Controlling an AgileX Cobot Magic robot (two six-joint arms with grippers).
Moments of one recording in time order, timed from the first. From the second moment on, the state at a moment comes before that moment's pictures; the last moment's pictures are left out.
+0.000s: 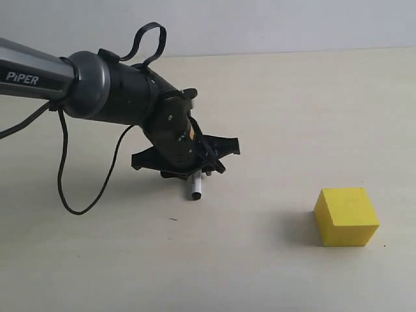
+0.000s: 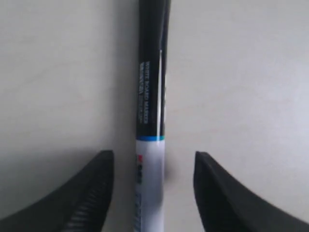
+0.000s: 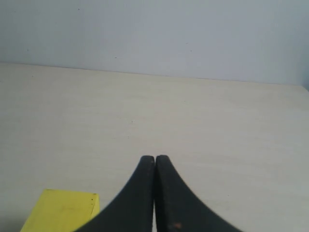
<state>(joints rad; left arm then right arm) -0.78 2.11 -1.29 0.11 0.49 -0.87 0.23 0.01 0.00 -0.12 0.31 0.06</state>
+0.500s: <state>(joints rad) -0.78 2.00 -1.29 0.11 0.49 -0.64 0.23 0.01 0.00 -0.12 0.31 0.06</state>
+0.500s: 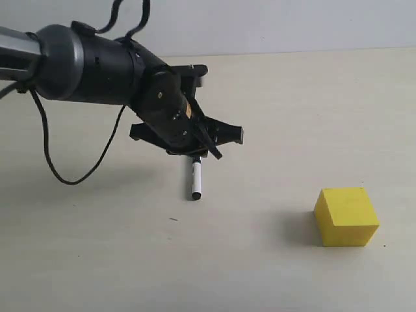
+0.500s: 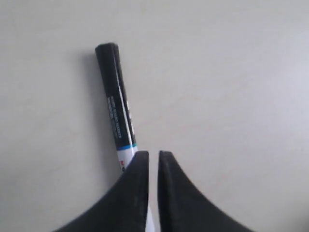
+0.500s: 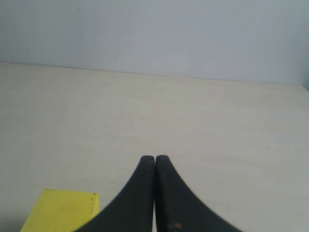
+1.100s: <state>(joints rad) -0.78 1.29 -0.54 0.16 -0.25 -0.42 0.23 0.01 0.00 -0.12 0.31 0.06</state>
